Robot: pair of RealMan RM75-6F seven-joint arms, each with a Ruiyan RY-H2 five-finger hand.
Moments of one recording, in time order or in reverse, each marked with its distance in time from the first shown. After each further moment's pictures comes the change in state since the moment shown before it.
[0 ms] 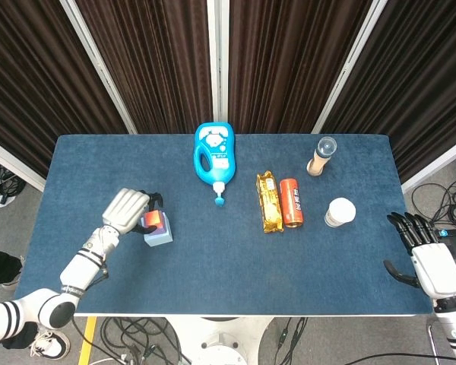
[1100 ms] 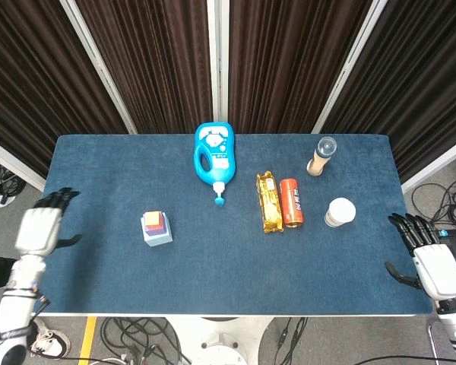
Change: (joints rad) left arm 0.357 0.072 0.130 0.097 0.107 0.447 -0.075; right arm -0.001 0.021 -0.006 -0.013 -0.007 0.000 0.029
